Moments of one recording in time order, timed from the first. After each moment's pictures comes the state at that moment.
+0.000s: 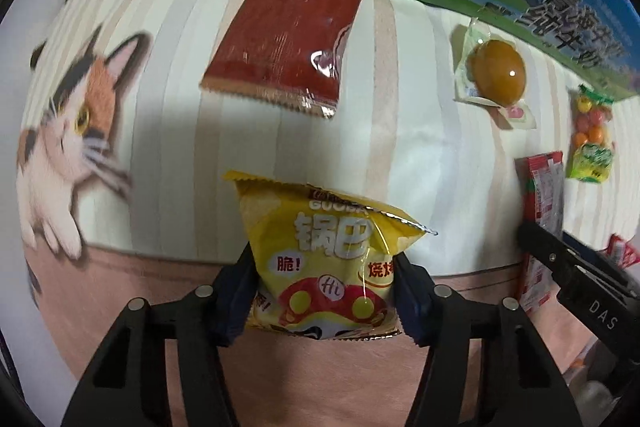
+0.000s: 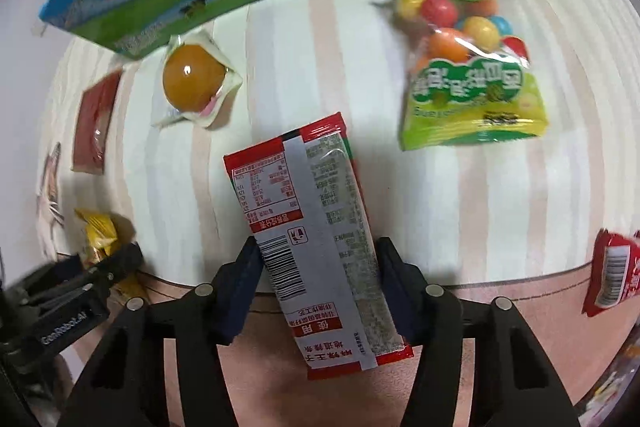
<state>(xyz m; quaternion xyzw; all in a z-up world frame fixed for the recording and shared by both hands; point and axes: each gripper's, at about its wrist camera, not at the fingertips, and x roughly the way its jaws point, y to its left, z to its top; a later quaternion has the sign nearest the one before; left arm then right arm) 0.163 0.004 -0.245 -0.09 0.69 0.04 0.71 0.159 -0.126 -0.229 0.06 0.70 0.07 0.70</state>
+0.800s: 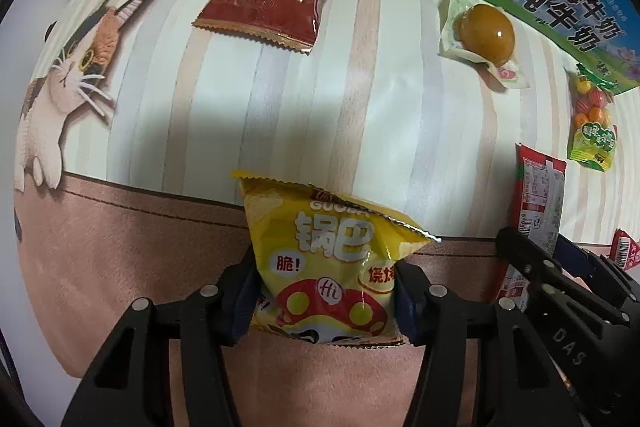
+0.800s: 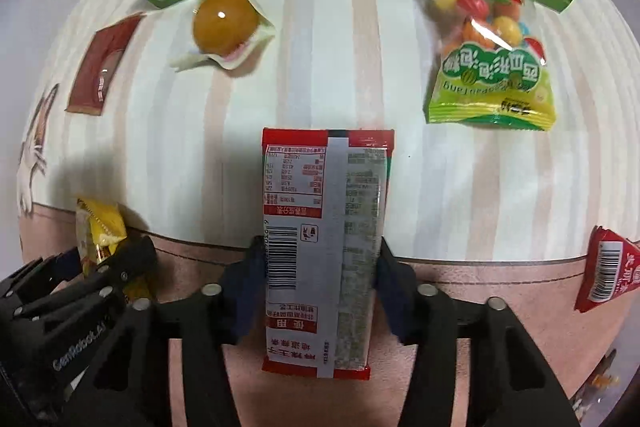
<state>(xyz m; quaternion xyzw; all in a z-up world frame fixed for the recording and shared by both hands) 0.142 -0.024 -0.253 -0.10 0.68 0.07 0.72 0.137 -0.093 -0.227 -0.02 0.70 0.09 0.71</state>
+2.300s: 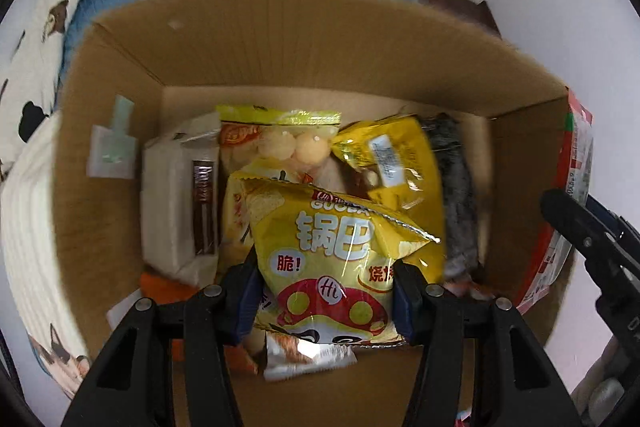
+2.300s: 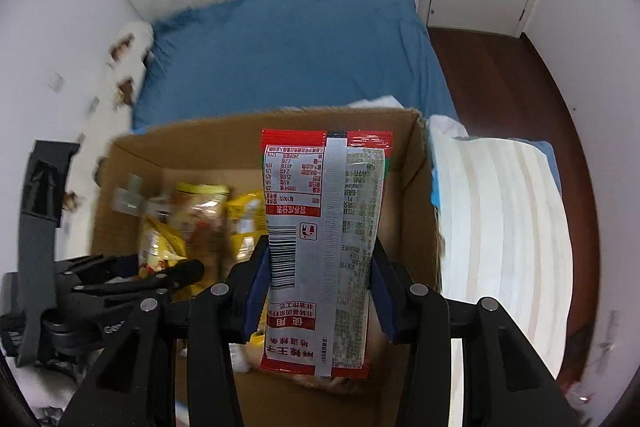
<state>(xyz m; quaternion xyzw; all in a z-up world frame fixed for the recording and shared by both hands) 0.488 -0.097 -0.175 -0.11 0.70 -0.04 0.70 0.494 -0.216 -0.098 -0.02 0.64 0.11 0.76</state>
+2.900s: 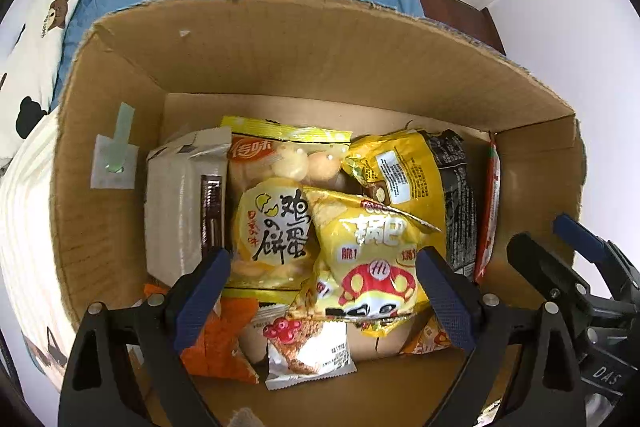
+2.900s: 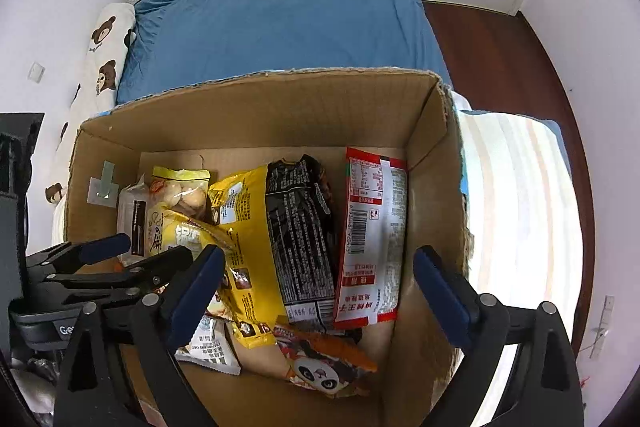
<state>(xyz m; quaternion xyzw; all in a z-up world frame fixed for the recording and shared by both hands) 0.493 -0.074 -0.162 -0.13 0.69 -0.04 0.71 0.490 -0.207 -0.123 -0.01 0.66 0.09 0.75</state>
